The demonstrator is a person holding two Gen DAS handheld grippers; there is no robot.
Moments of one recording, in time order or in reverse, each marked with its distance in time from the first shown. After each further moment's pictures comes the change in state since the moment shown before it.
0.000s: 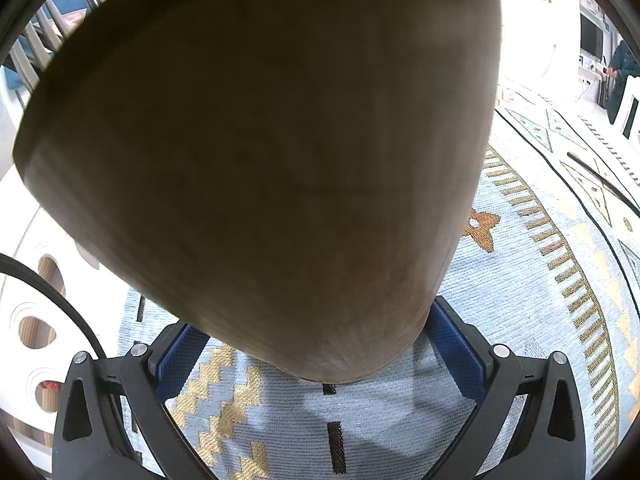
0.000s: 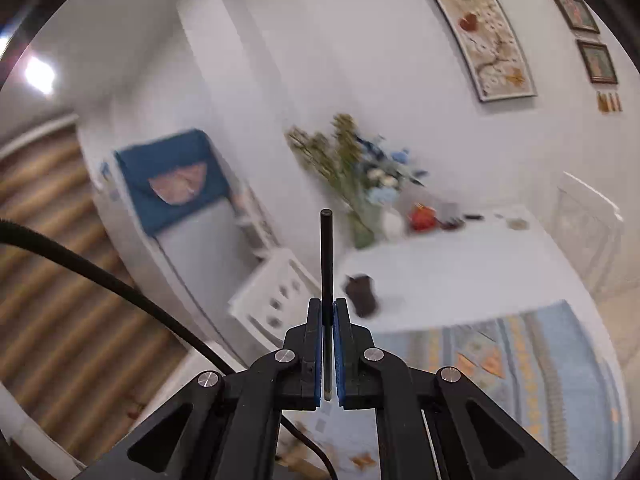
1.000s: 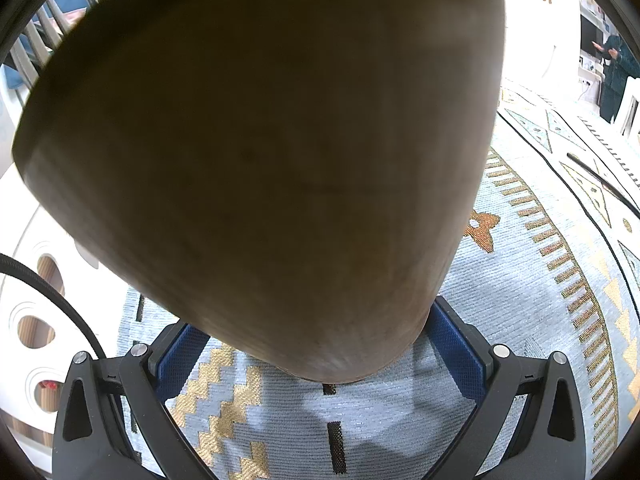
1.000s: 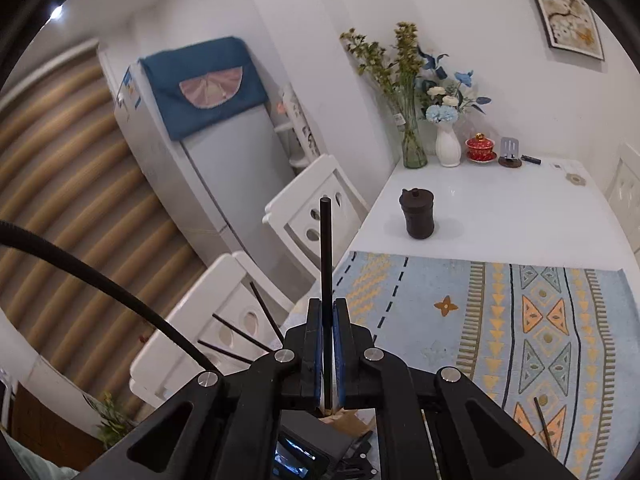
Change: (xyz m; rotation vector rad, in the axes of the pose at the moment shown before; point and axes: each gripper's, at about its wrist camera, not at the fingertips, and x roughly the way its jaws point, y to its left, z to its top) left arm 0.001 0.003 -0.001 -0.001 0.000 0.000; right arm 0.087 0.049 -0.086 -0.132 0.318 0.048
